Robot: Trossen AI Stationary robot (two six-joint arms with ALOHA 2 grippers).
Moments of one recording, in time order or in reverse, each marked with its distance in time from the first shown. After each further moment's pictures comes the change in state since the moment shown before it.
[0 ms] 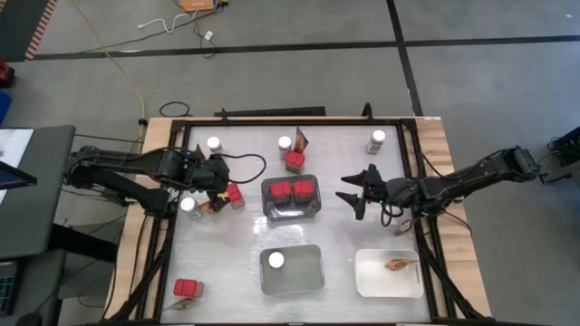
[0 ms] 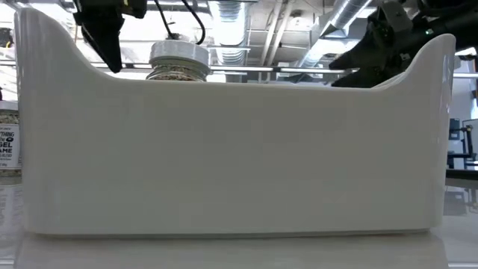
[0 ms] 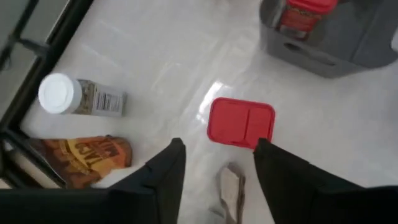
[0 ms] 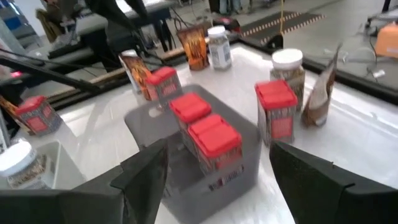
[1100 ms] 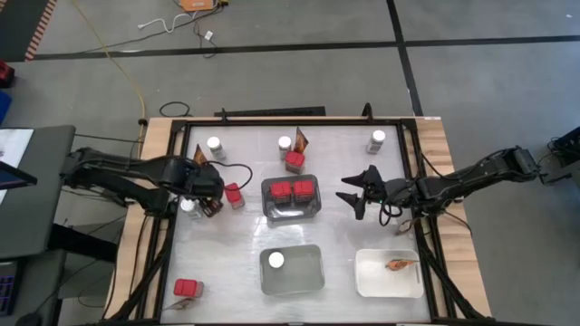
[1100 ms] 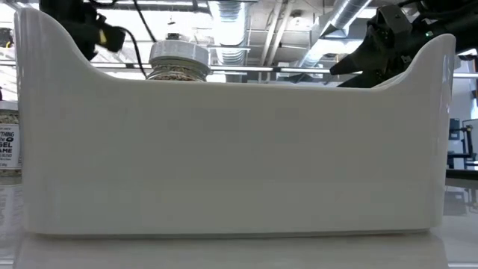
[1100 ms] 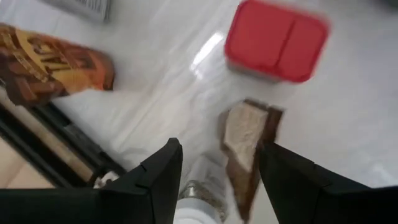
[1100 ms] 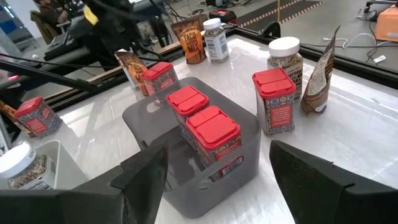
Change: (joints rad) left arm 0.000 -0.061 -0.191 -0.044 0.138 -0.209; right arm 0.000 0.000 0.000 -0.021 0.000 0.055
